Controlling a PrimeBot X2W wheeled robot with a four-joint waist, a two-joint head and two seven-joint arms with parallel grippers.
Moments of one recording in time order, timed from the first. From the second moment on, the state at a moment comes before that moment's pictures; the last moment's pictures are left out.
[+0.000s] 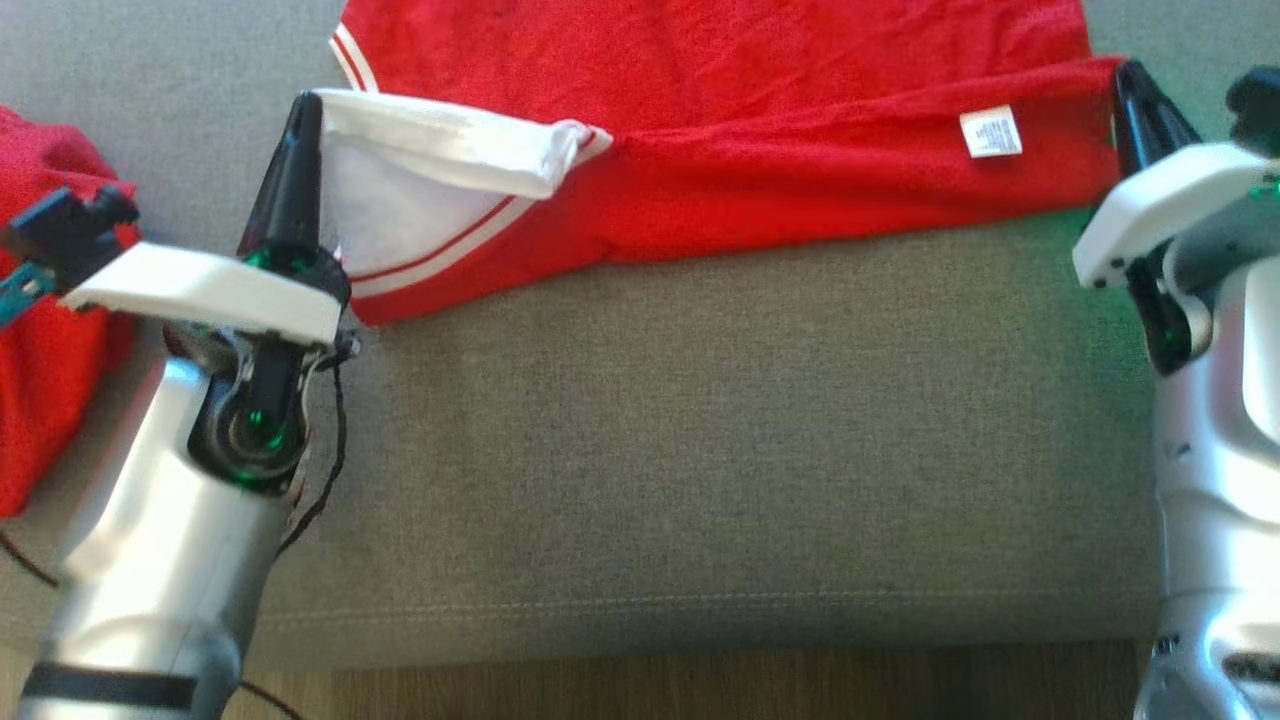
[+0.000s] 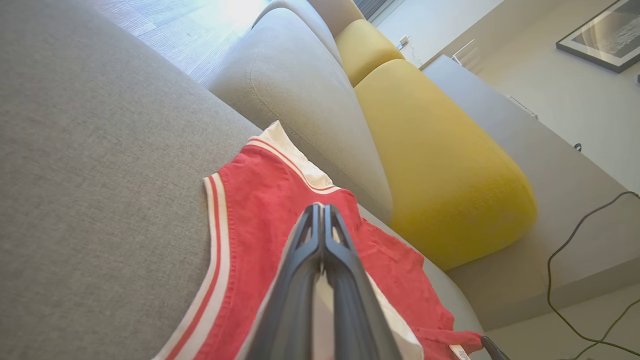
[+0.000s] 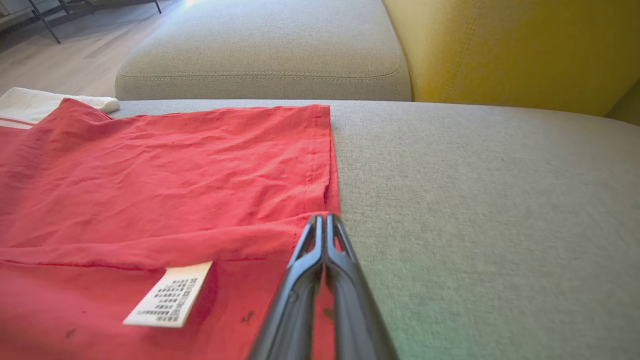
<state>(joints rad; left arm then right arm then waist) -0.53 0.28 -0.38 0.28 -1.18 -0.09 -0.18 -0.70 -0.09 -0.26 0.55 -0.04 0.13 0.05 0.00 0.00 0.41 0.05</state>
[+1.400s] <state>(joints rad) -0.34 0.28 -0.48 0.35 -0.83 0.17 -0.19 -0.64 -0.06 -0.21 0.65 0.15 0.13 -0.08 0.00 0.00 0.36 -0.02</state>
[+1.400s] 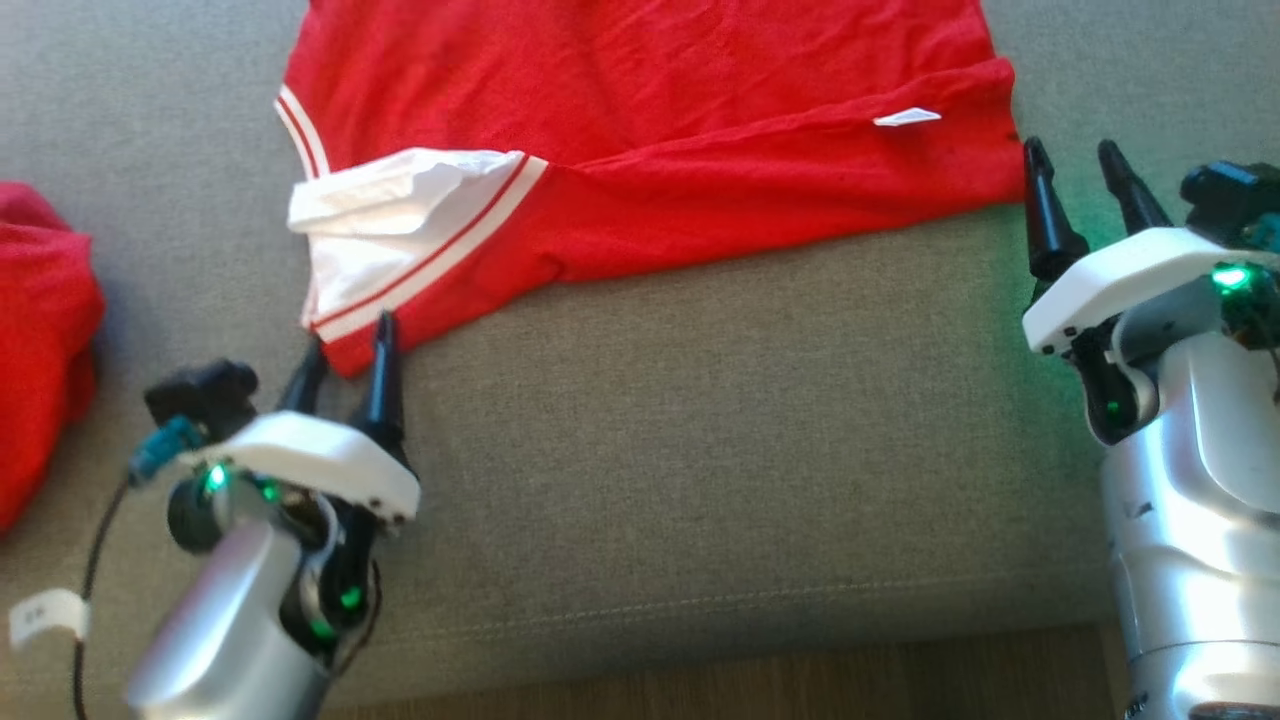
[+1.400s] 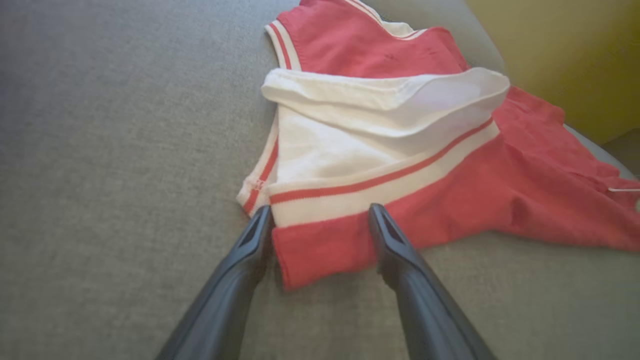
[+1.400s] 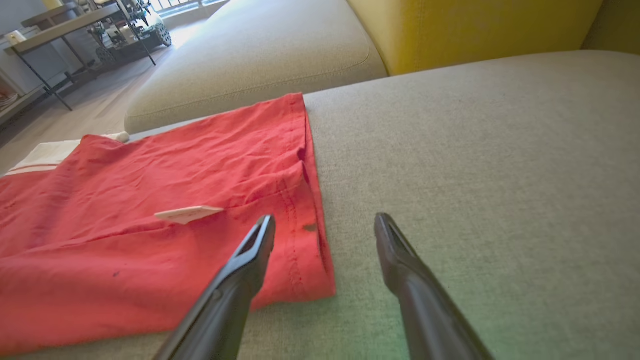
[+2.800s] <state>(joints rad) -0.35 0.27 -0.57 0.42 -0.75 0.17 -0.22 -0.77 -0.06 -0.33 0.97 0.07 0.13 -0.10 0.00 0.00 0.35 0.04</state>
